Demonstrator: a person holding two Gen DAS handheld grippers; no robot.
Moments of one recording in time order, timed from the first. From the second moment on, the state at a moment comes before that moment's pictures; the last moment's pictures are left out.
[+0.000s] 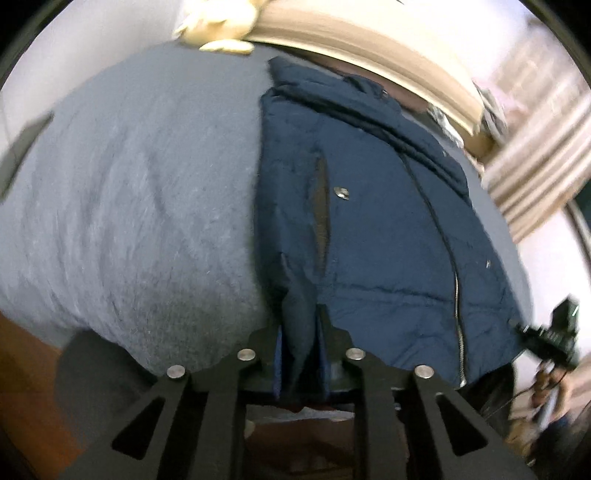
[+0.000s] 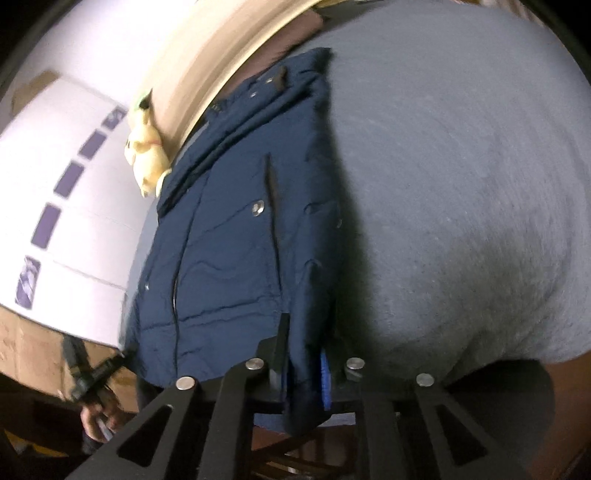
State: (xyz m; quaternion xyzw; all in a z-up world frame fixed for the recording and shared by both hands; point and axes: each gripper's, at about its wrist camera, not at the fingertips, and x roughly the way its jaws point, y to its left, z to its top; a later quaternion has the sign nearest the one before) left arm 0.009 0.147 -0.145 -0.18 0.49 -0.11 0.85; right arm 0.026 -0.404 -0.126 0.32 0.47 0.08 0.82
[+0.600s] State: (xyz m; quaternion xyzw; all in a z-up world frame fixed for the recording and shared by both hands) left arm 0.050 0.188 -0.149 -0.42 0.44 -0.35 0.72; right arm 0.062 -0.419 -0.159 0.46 0.42 0.22 0.75
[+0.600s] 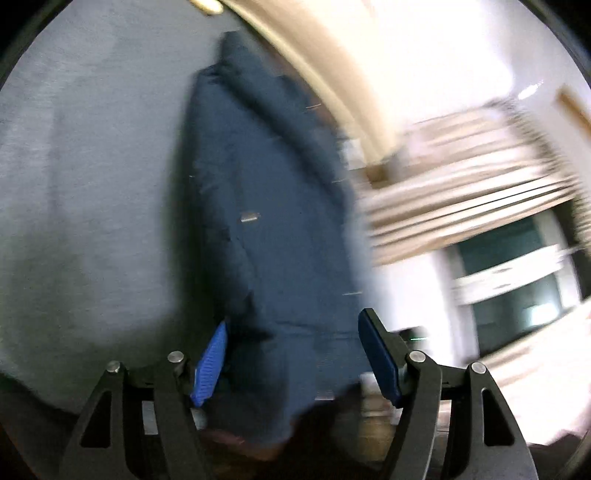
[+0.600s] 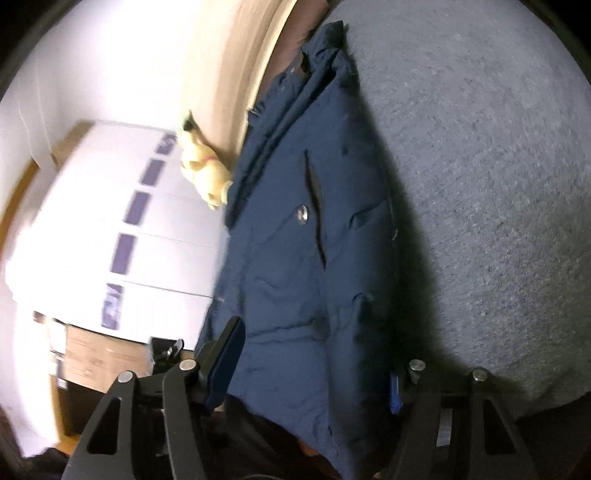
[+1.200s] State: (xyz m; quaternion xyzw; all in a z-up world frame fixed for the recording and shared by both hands) left arm 0.072 0.173 -0.174 -0.36 0.50 -0.32 0.72; right arm 0.055 -0.424 -0.171 0.46 0.43 0.21 0.75
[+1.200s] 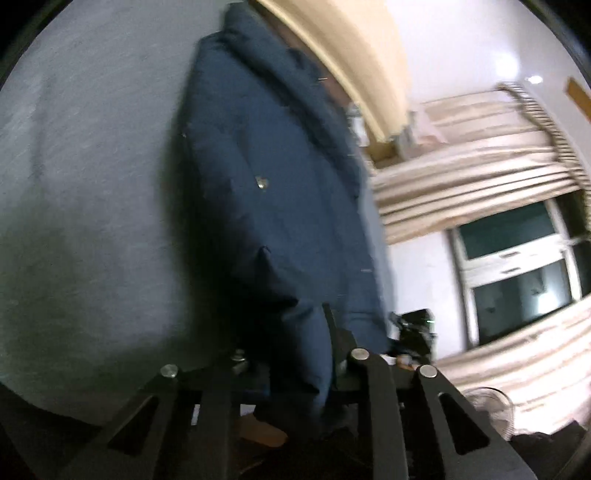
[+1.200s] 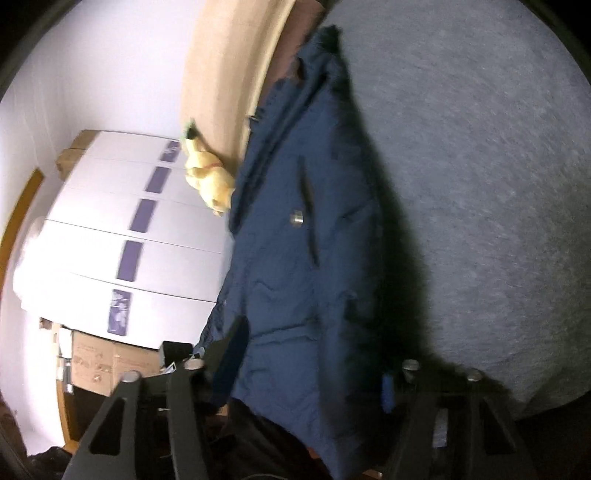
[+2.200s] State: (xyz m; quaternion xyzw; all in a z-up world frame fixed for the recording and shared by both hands) left arm 0.025 0.145 -0.131 -0.29 0.47 -0.25 0.80; right arm 0.021 -0.416 -0.140 0.47 0.40 0.25 0.75
